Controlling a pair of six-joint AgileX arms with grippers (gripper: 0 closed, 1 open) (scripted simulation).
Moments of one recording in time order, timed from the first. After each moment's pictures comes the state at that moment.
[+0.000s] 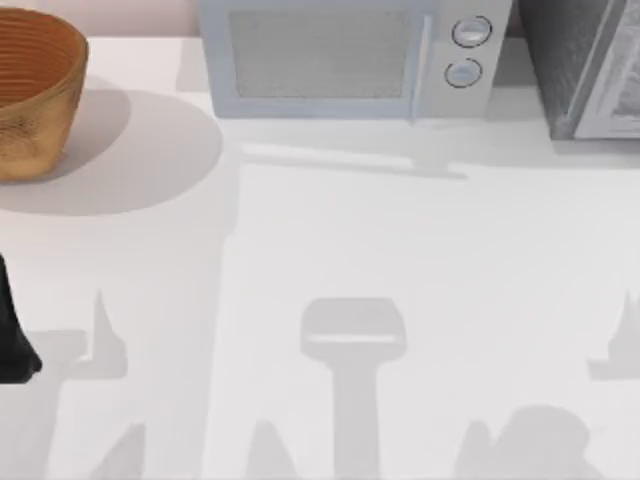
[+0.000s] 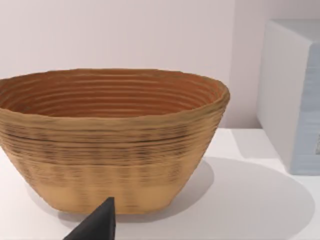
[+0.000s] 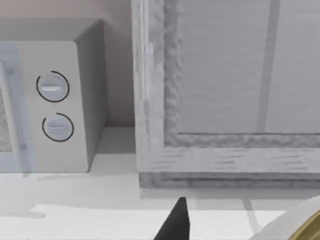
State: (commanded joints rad) left arm 0.00 0.00 0.00 0.00 0.00 0.00; right arm 0.01 0.01 0.01 0.00 0.00 0.00
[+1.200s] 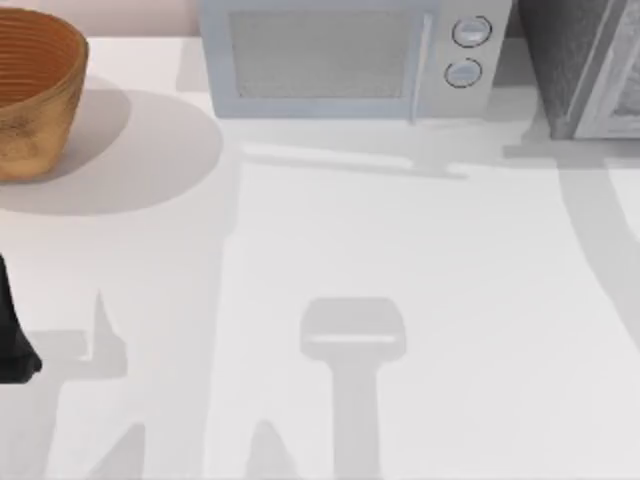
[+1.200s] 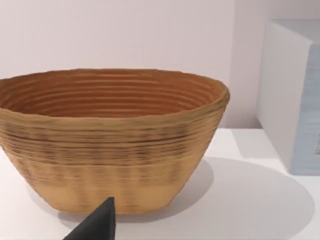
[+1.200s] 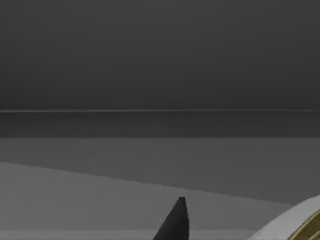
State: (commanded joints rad) left arm 0.00 0.00 0.00 0.00 0.00 0.00; right arm 0.16 1.16 1.55 -0.36 0.17 0.02
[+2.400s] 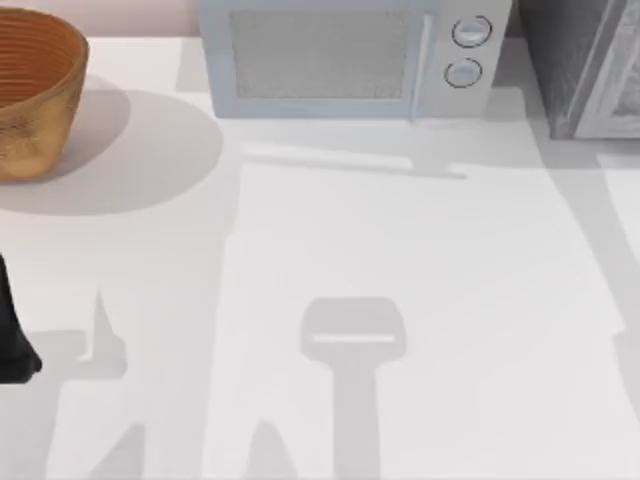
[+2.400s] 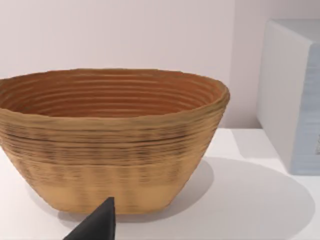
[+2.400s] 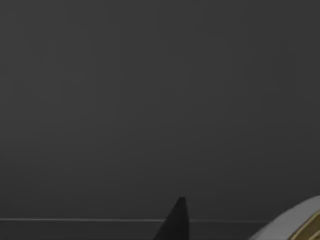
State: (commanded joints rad) left arm 0.00 0.00 0.00 0.00 0.00 0.00; right arm 0.14 1.67 2.20 -0.54 0.17 0.01
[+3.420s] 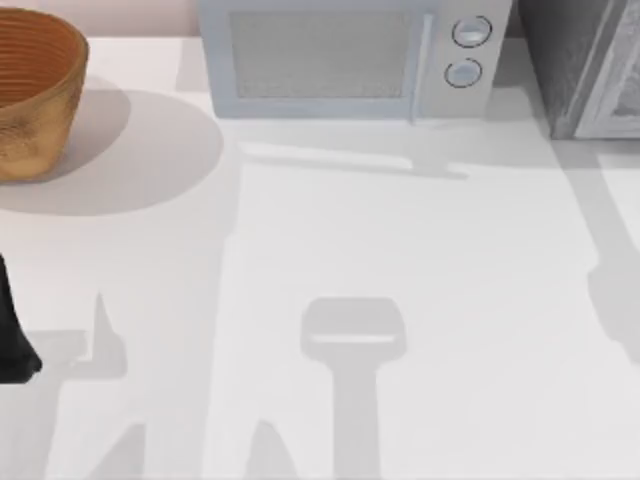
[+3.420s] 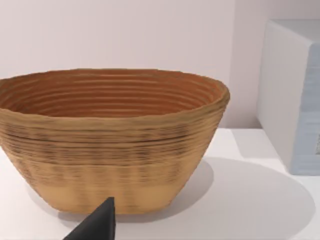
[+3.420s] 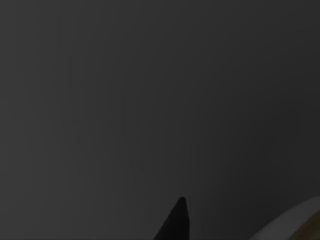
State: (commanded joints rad) left arm 0.00 0.00 0.00 0.00 0.00 0.00; right arm 0.10 2.09 2.77 -0.68 0.12 0.02
